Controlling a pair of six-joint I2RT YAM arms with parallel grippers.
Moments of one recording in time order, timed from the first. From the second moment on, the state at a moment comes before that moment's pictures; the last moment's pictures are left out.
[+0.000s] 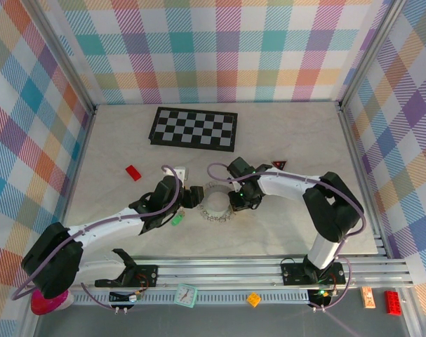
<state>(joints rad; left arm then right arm) -0.72 1.19 0.51 0.07 -0.13 -0.55 0.73 1.73 1.02 -0.65 -0.17 0.36</state>
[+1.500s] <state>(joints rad) -0.73 1.05 0.61 0.10 0.27 0.19 0.73 1.25 1.00 -0.51 -0.41 -0.43</state>
